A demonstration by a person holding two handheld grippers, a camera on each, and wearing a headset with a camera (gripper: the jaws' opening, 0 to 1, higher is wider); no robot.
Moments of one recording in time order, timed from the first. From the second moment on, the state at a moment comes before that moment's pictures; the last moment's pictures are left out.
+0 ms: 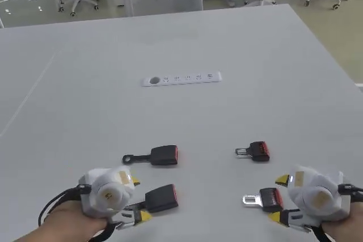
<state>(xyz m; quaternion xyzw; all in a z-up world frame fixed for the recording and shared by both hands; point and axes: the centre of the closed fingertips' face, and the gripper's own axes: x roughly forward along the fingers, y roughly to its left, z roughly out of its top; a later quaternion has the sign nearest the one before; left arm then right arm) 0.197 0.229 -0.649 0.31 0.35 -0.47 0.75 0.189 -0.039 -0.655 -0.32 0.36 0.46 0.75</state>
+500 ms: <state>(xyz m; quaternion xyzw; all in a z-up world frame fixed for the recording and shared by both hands) 0.211 0.214 -0.666 0.33 0.38 -0.50 0.71 0.192 -0.037 -0.673 -0.34 0.39 0.53 0.67</state>
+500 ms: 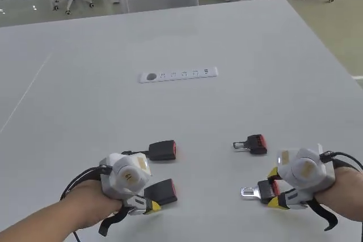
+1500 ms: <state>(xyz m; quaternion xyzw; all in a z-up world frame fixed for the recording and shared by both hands) 0.202 0.211 -0.683 0.41 0.40 -0.58 0.58 0.194 -0.037 -0.686 -0.35 0.40 0.56 0.64</state>
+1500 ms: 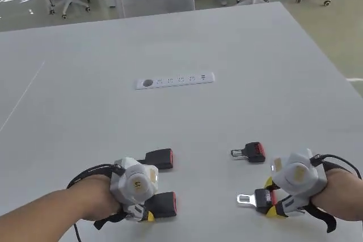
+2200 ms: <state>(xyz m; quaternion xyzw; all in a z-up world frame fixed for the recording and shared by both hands) 0.199 0.210 -0.684 0.41 0.39 -0.59 0.58 0.192 0.030 -0.684 -0.33 0.38 0.57 0.65</state>
